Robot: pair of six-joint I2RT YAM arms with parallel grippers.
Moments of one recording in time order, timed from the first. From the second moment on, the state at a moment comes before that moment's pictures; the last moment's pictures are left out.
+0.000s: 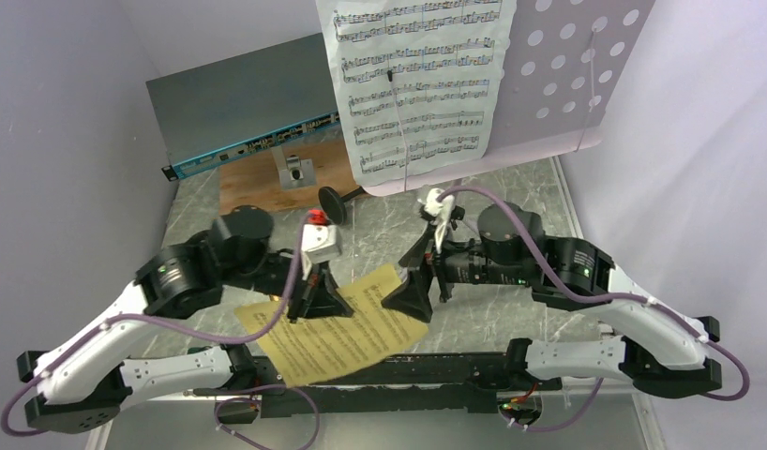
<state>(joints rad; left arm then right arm) -1.01 0.93 1.32 -0.86 0.63 -0.14 1.19 1.05 1.51 -0.84 -0.25 0.29</state>
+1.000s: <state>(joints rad) -1.01 0.77 1.37 0.05 0.19 -0.41 1.18 1.00 1.30 0.08 -0.25 0.48</state>
